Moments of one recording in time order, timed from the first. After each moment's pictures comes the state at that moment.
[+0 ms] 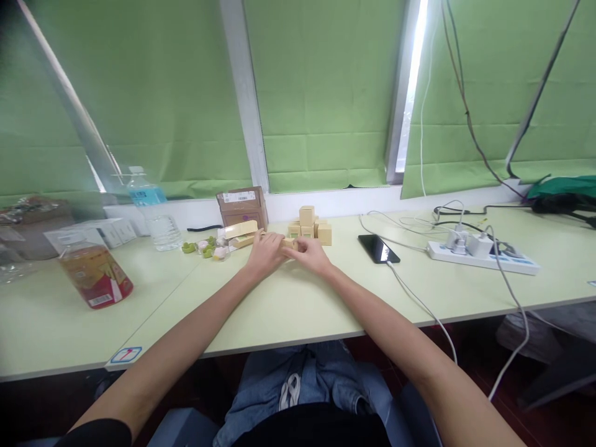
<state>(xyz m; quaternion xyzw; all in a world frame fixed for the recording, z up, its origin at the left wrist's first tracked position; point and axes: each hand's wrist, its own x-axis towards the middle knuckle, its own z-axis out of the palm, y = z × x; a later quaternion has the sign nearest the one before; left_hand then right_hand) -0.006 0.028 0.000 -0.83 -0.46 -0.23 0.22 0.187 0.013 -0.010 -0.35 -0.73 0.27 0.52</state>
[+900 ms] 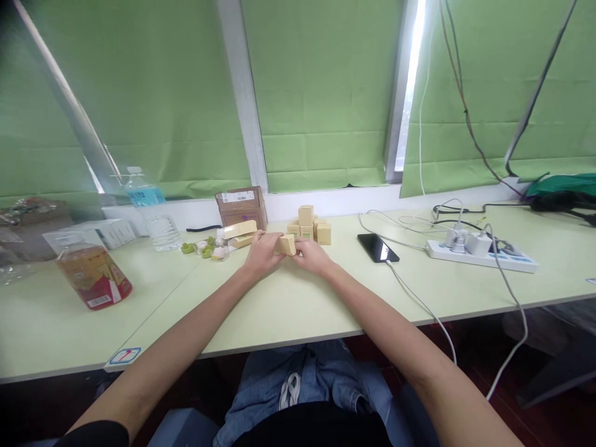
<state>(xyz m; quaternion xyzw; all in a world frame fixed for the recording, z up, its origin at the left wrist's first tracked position) -0.011 0.024 0.006 -0.84 -0.44 -0.29 0.14 0.193 0.024 -0.009 -0.32 -0.85 0.08 0.40</state>
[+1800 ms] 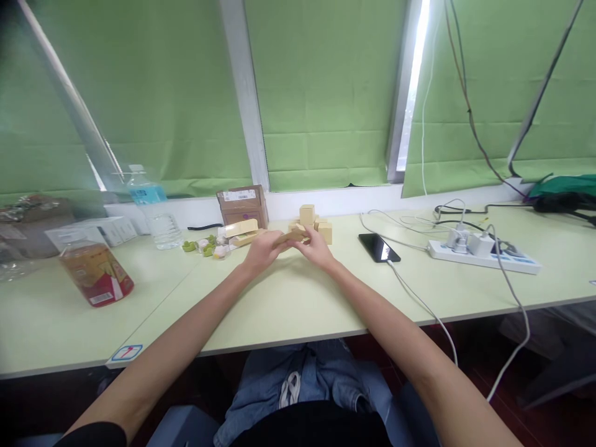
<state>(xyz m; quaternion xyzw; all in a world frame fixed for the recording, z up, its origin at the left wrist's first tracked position) -0.010 0.019 0.017 -0.86 -0.33 -0.37 0.10 0.194 0.026 -0.005 -0.28 -0.72 0.27 0.58</state>
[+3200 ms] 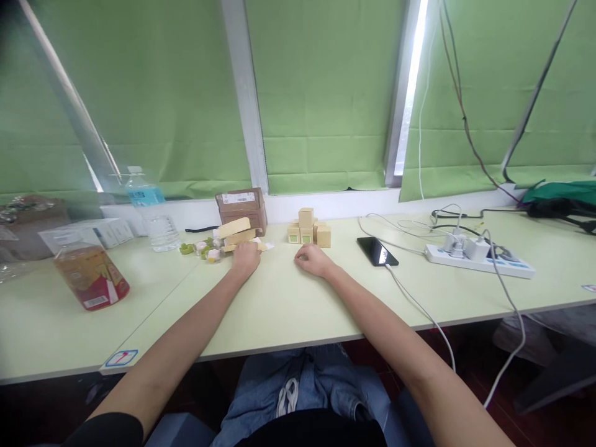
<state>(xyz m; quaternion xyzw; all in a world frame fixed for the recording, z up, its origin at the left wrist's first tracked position) -0.051 0.059 -0.007 -0.70 -0.69 -0.12 0.13 0.208 0.044 -0.029 -0.39 -0.85 0.10 0.35</state>
